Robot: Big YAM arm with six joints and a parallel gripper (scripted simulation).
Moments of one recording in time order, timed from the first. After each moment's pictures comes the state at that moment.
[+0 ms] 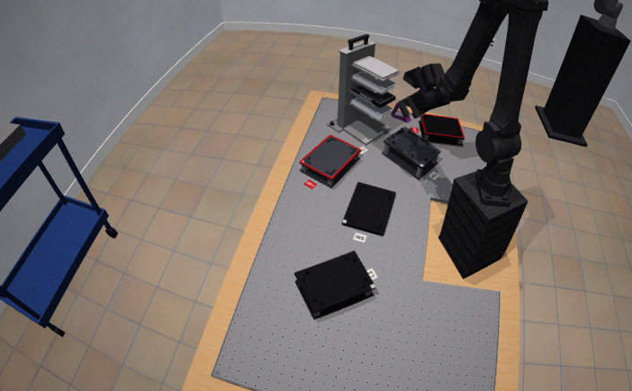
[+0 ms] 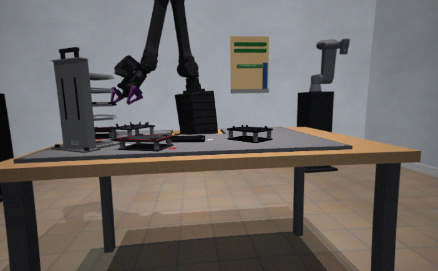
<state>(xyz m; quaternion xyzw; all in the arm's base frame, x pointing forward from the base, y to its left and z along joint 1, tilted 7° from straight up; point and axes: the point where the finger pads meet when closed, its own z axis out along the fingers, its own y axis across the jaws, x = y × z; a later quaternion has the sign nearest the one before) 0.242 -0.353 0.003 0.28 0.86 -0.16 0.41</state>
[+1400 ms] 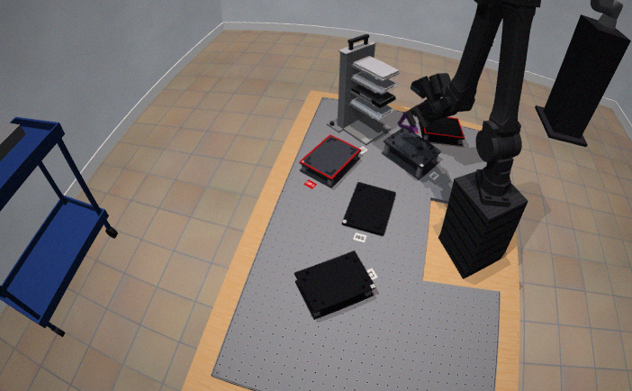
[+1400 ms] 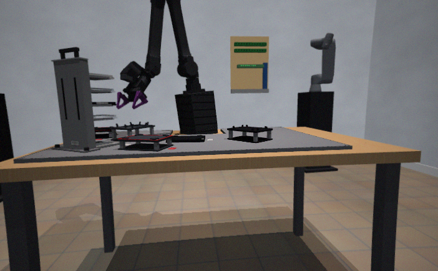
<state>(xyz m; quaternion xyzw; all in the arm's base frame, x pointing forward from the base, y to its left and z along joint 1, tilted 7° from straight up) 0.219 -0.337 -0.021 0.28 0.86 -0.16 0.40</state>
